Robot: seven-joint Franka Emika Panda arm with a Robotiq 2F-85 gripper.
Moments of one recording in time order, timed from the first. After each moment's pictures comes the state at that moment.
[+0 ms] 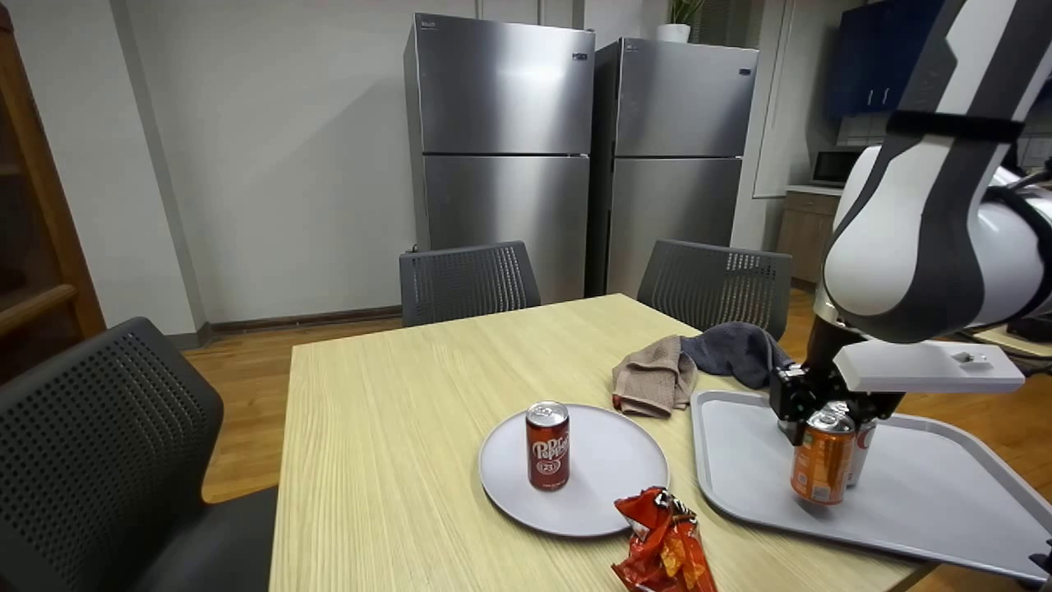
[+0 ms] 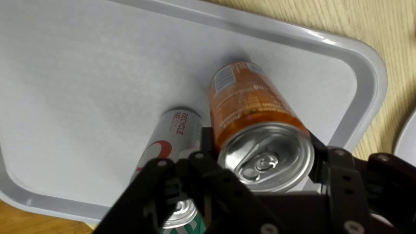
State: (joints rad) arm 0.20 0.29 -0.34 -2.75 0.00 3.16 0.18
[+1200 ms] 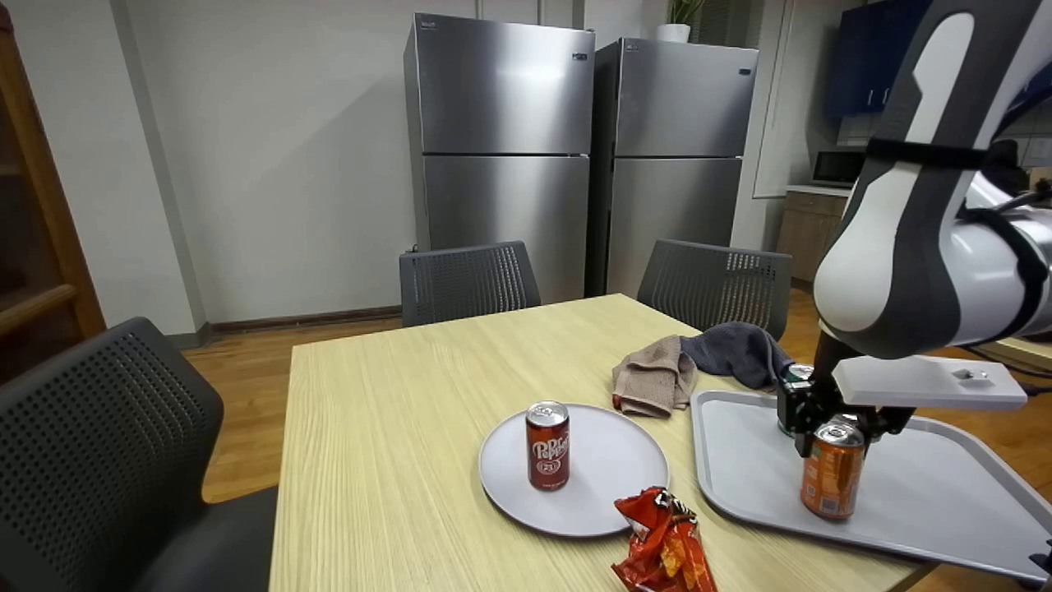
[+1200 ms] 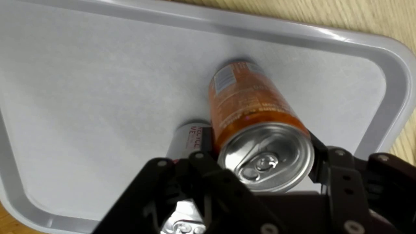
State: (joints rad) arm 0.20 0.35 -0.33 -2.74 0.09 3.18 0.18
